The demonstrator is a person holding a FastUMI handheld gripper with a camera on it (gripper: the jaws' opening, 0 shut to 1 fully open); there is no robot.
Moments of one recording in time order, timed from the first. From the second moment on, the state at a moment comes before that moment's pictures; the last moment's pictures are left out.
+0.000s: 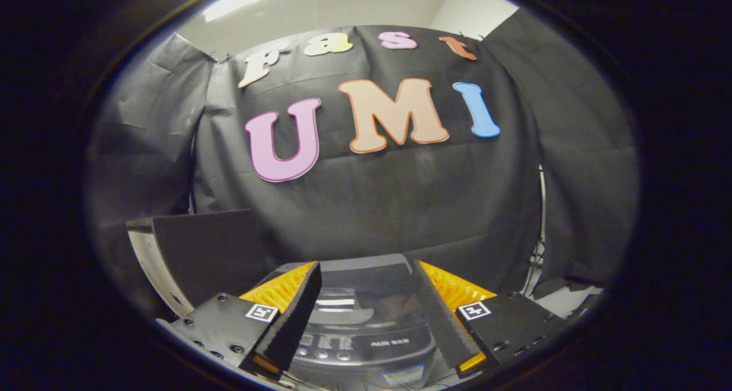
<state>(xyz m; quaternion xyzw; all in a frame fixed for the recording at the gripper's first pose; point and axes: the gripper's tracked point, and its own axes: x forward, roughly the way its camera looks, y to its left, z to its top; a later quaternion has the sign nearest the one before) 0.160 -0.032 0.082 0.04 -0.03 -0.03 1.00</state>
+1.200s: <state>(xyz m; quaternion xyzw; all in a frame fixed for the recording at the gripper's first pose) 0.035 -0.014 -0.033 -0.03 0.05 0.00 1.00</state>
